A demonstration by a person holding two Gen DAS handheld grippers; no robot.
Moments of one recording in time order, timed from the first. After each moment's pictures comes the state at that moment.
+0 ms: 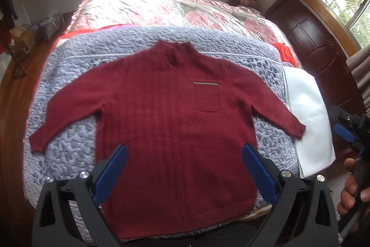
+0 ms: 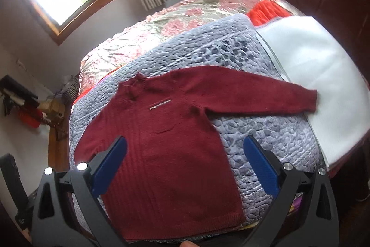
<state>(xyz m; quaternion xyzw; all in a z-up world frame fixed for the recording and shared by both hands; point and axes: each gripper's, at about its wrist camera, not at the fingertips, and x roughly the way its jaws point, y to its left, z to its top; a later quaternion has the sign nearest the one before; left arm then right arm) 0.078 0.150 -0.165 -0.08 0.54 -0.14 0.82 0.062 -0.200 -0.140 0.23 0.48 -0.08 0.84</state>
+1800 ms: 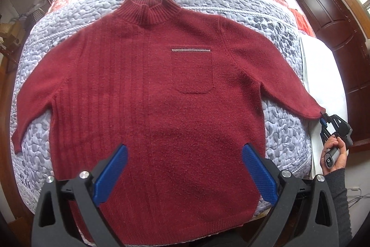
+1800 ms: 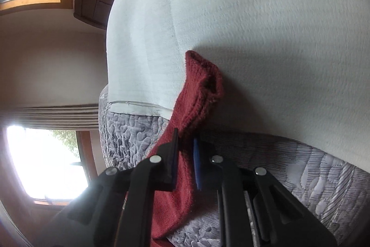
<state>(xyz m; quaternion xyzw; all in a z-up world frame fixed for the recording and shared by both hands) 0.143 0.061 -0.255 -0.03 0.62 -0.10 0.78 0.018 -0.535 -0.416 0.66 0.26 -0.22 0.67</state>
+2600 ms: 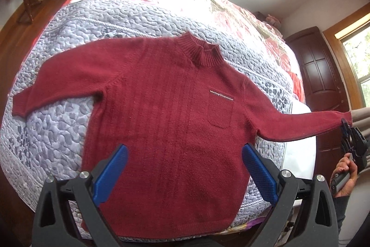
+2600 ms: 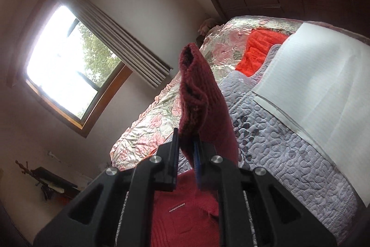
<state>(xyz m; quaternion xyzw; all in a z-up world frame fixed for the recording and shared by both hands) 0.126 0.222 -0.192 -0.21 0.56 -0.06 0.80 0.132 -0.371 -0.128 0.38 0.27 -0.07 0.88</state>
